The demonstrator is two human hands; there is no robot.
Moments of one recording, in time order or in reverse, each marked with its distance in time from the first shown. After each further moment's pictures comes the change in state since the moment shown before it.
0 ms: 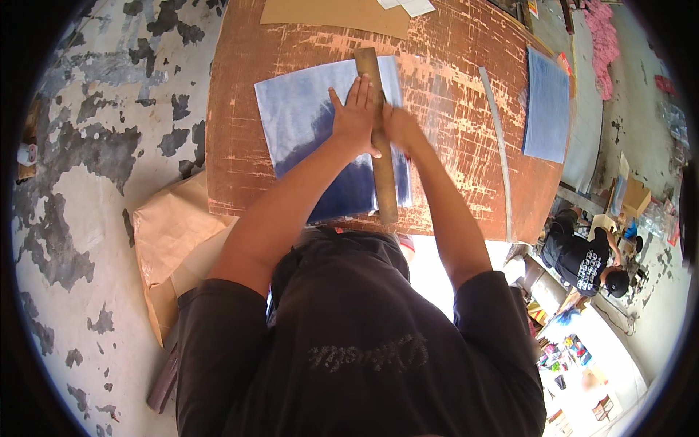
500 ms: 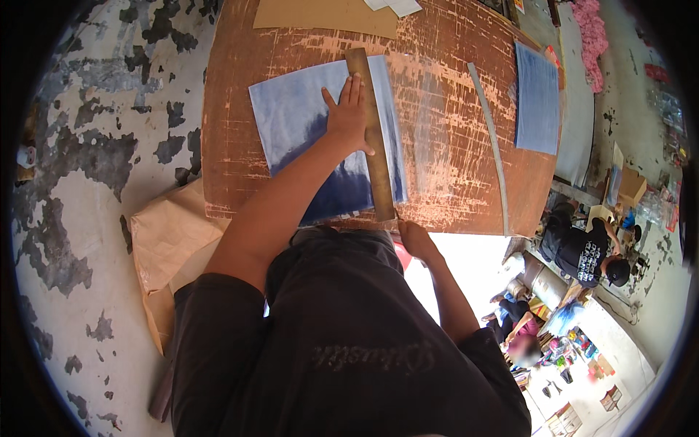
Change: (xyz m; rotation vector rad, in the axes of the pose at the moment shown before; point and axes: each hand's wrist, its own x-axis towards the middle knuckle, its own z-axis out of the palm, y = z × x) left_hand -0.004 -0.003 0.009 -0.028 0.003 -0.023; right_hand -0.264 -0.004 0.055 0.242 -0.415 0.355
